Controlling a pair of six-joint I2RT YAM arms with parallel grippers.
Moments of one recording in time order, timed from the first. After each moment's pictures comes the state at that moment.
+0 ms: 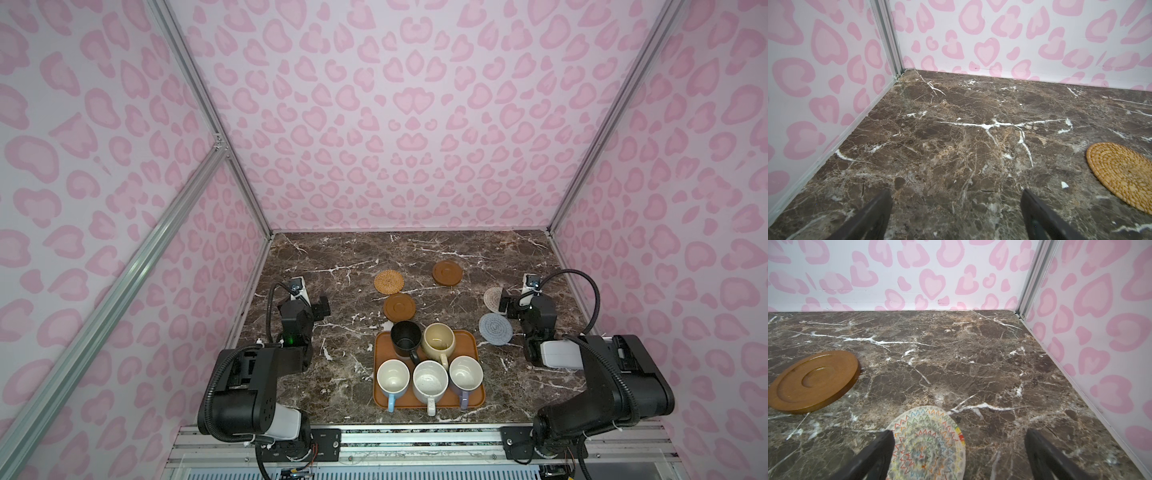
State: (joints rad) left arm 0.01 1.47 0.34 0.83 -0.13 -0.06; right arm 0.01 1.54 0.36 0.86 0.16 0.01
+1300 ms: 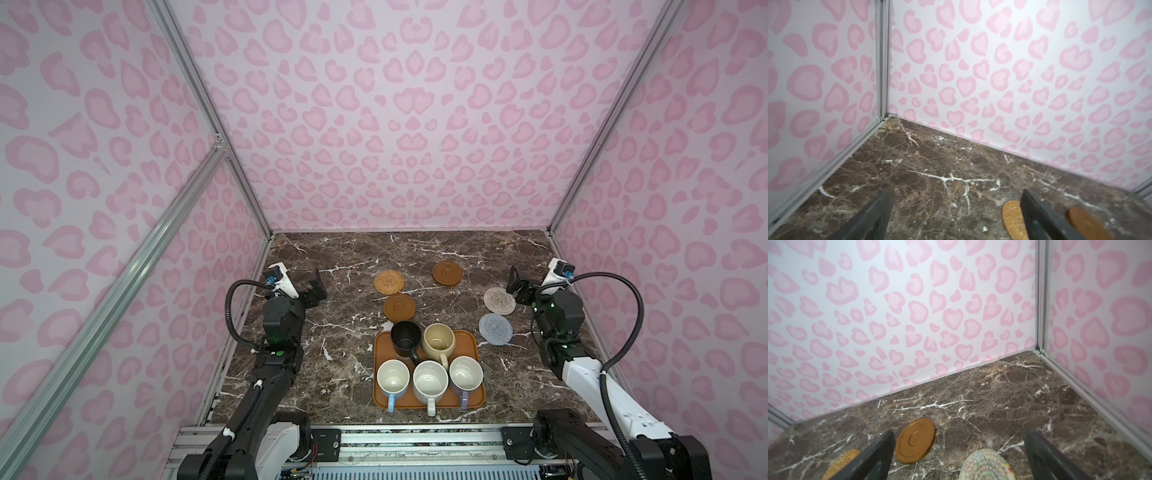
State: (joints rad) left arm -0.03 0.93 0.49 0.37 -0.07 -0.38; right arm 0.04 0.97 0.44 0.41 0.09 0.41
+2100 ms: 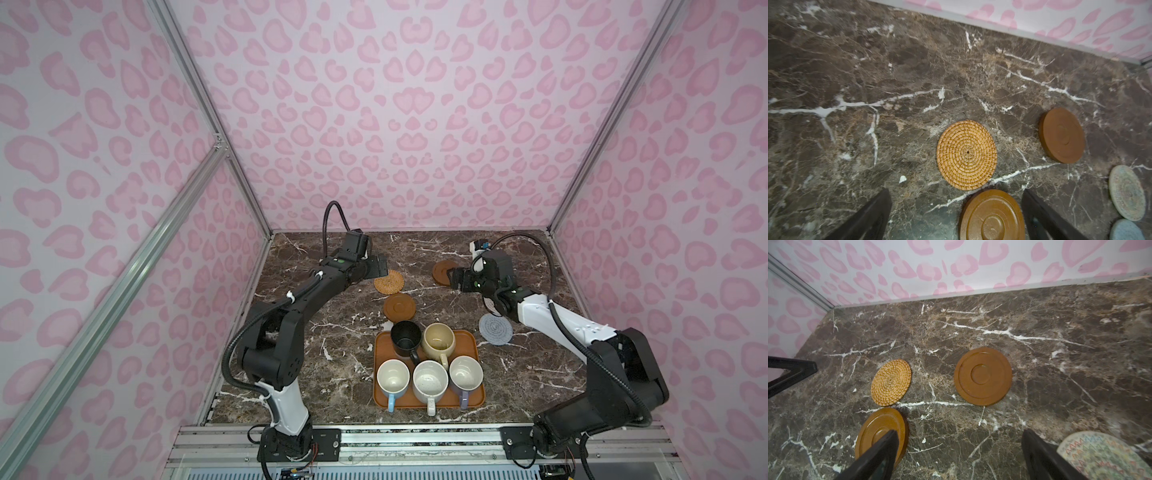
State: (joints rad) left arm -0.38 1.86 1.42 -0.42 -0.01 -0.41; right arm 0.39 1.57 1.00 -0.05 -0.02 0.30
